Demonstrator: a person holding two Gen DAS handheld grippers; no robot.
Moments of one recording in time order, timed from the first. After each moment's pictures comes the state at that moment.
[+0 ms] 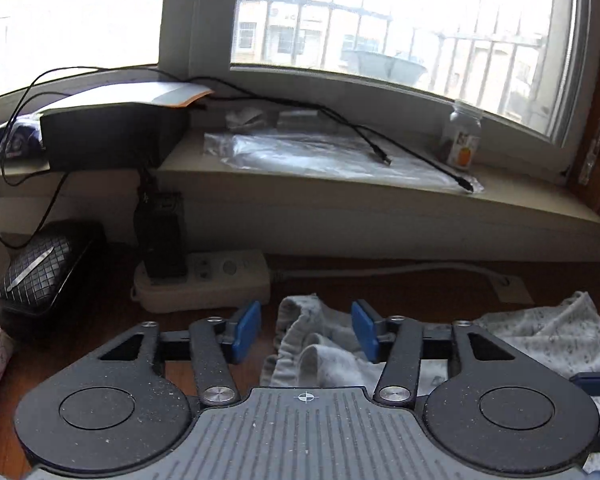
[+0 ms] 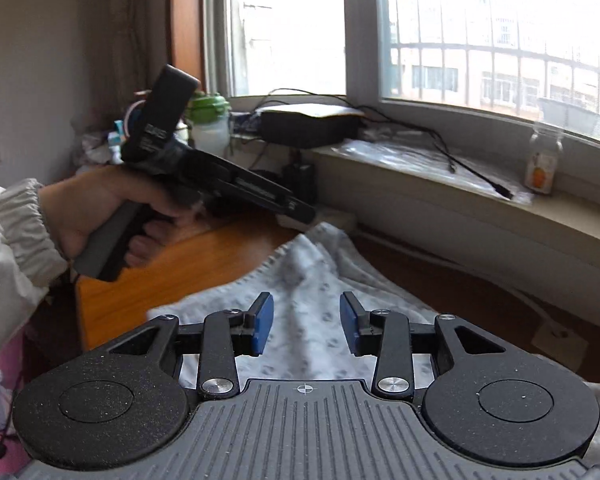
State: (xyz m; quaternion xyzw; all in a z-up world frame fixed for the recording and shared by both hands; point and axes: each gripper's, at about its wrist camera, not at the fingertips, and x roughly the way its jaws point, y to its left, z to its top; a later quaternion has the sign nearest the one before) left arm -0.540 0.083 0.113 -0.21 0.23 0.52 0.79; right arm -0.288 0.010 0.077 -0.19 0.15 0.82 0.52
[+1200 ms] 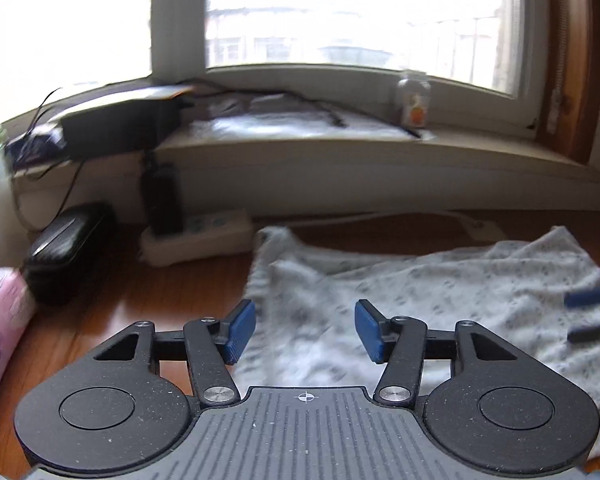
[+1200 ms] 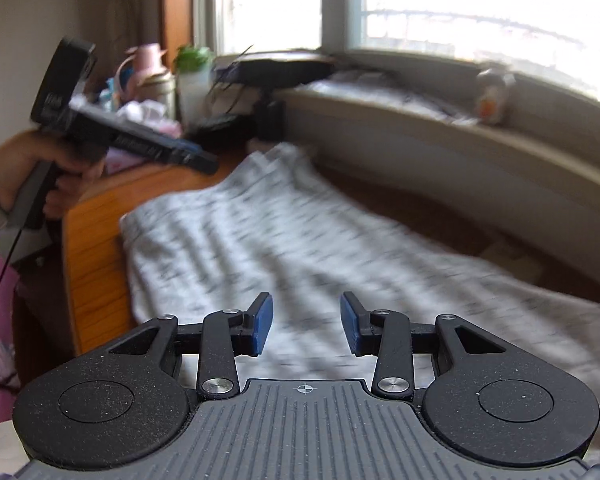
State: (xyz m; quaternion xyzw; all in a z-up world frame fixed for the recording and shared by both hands) left arm -0.531 0.003 0.091 -0.16 0.25 0.52 0.80; right arm -0.217 -0.053 0.043 -0.22 0.16 0.81 0.53
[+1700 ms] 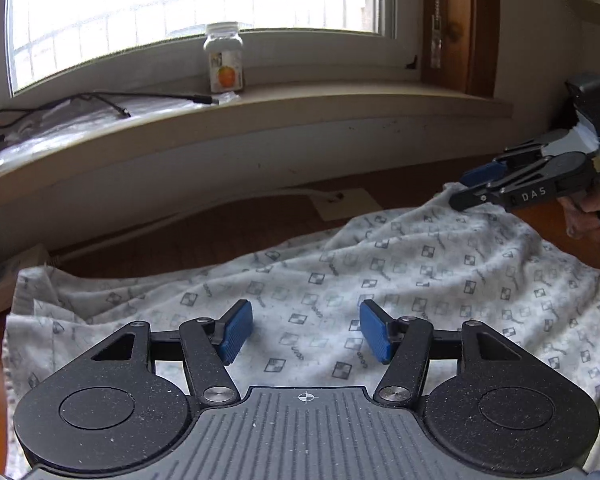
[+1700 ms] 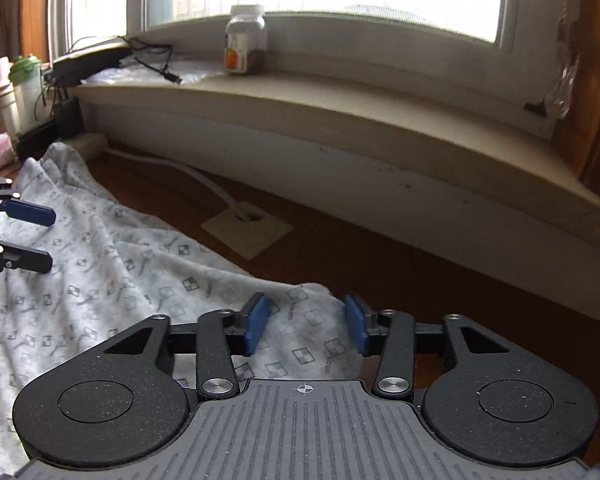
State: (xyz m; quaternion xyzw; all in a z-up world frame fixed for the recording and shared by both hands) left arm -0.387 0.009 0.044 -0.13 0.29 0.40 0.86; right arm -0.075 0.020 0.017 -0.26 0.20 0.70 0.63
